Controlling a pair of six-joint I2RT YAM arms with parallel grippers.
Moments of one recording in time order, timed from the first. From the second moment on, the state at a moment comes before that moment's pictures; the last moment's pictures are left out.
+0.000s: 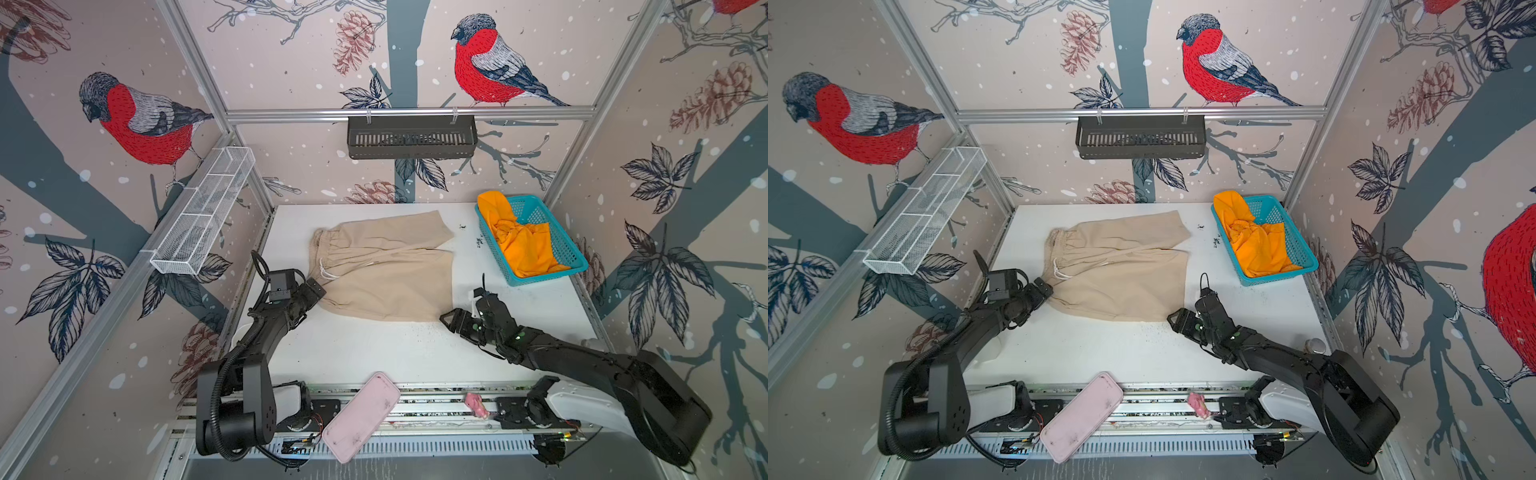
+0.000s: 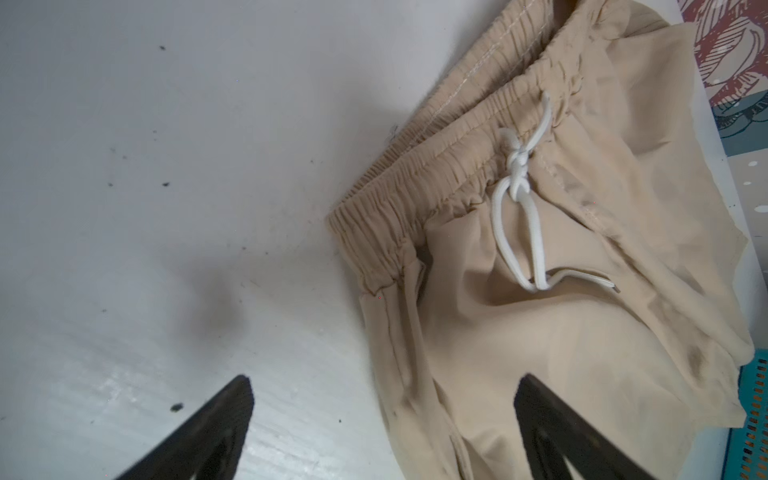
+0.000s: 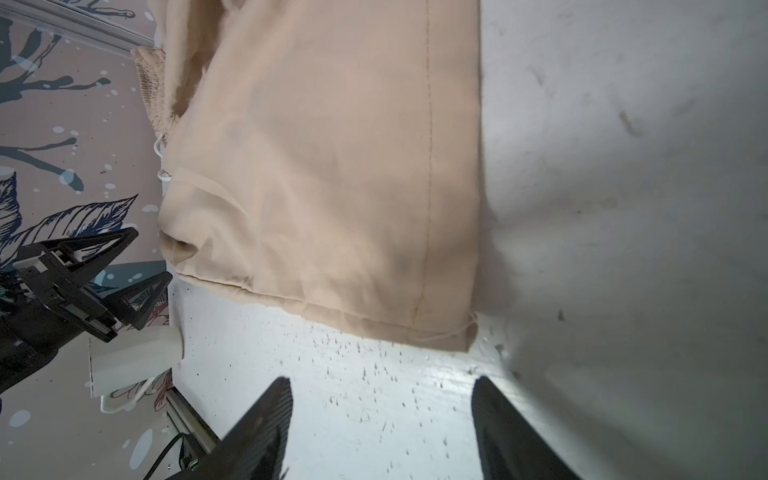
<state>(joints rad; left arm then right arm) 0.14 1.25 0.55 -0.23 0.16 -0.70 0.67 1.18 0.31 0.15 -0.20 1.00</state>
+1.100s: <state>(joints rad) 0.14 1.44 0.55 0.04 0.21 -0.68 0.66 1.25 0.46 0.05 0.00 0.76</state>
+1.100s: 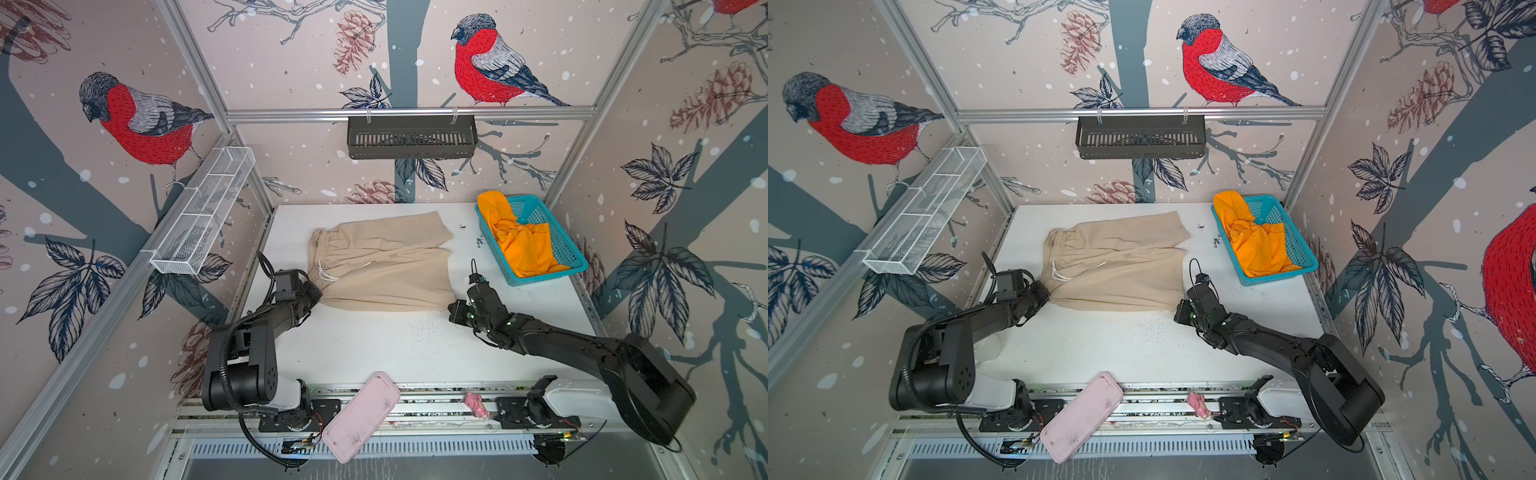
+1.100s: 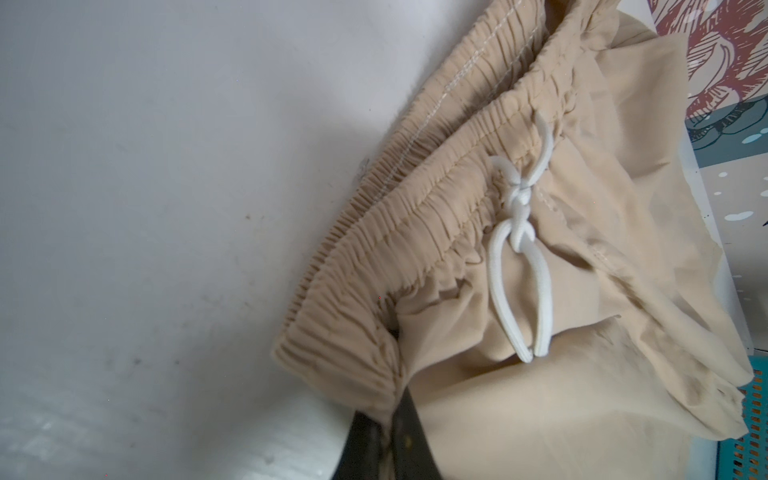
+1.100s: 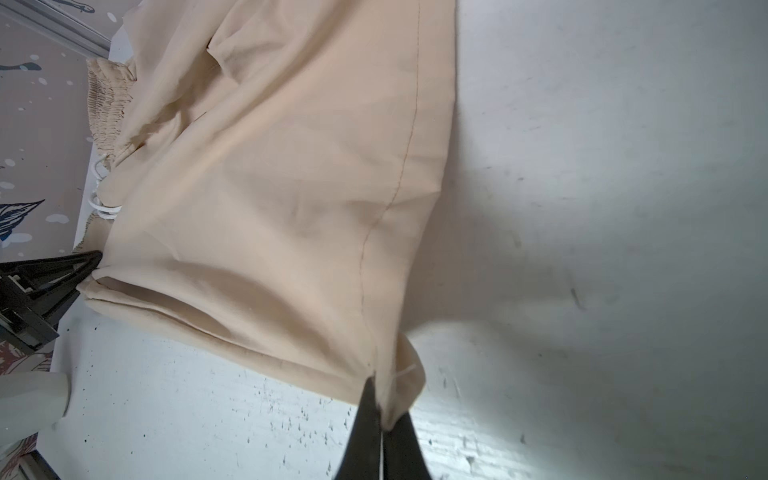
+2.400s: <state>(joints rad) -0.09 1.31 1.18 -1.07 -0.09 -0.28 0.60 1.20 1.09 -0.66 0.16 0.31</state>
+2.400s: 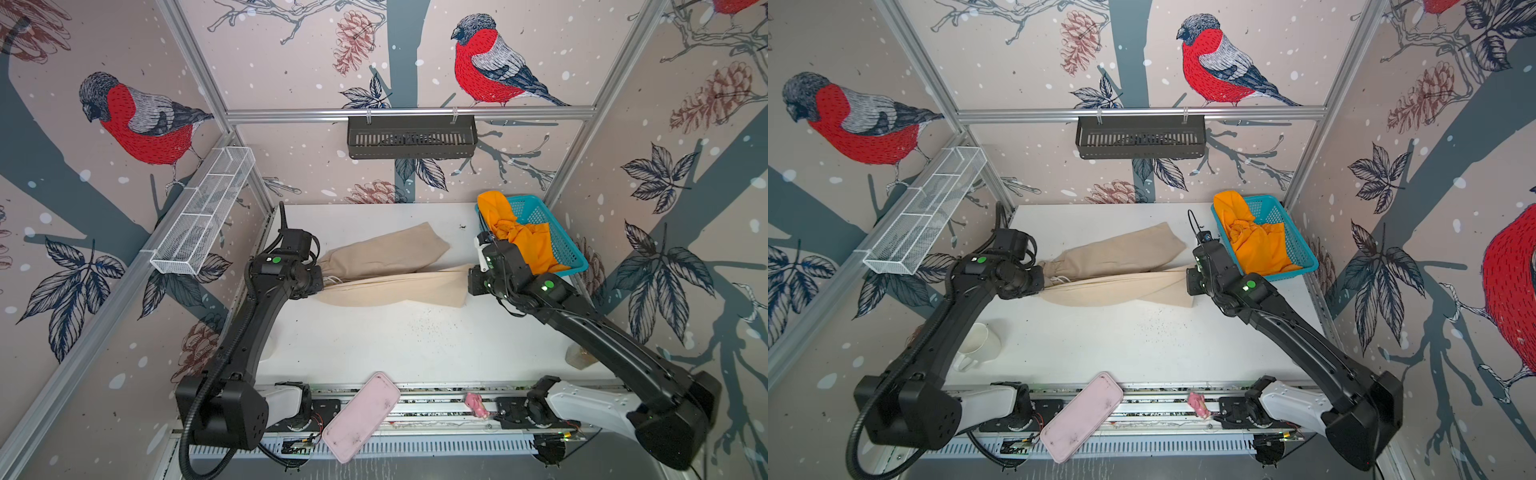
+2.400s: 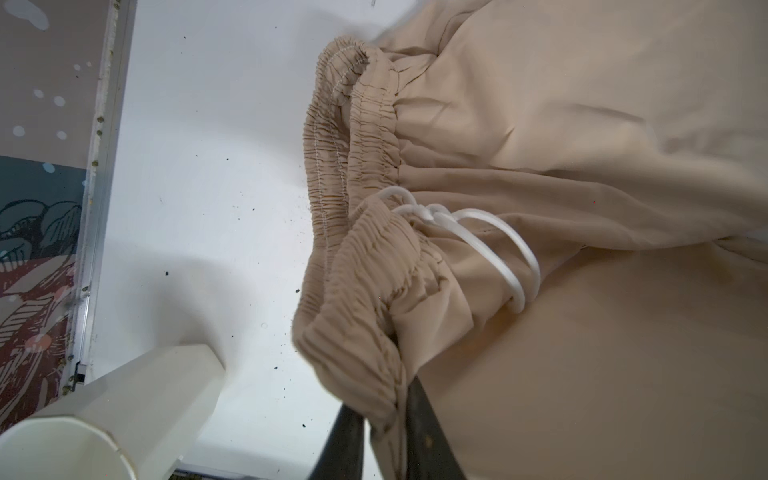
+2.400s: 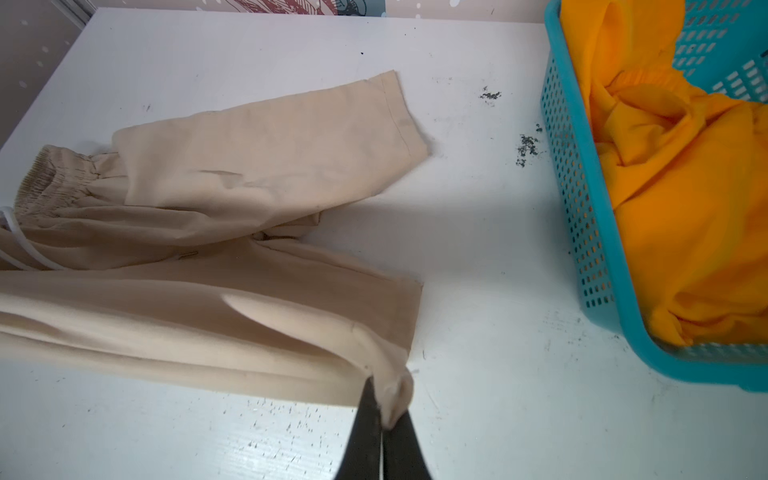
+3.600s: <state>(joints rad) -0.04 1.35 1.31 -1.12 -0.16 -0.29 0.62 1.25 1.26 -0.66 0.11 0.06</state>
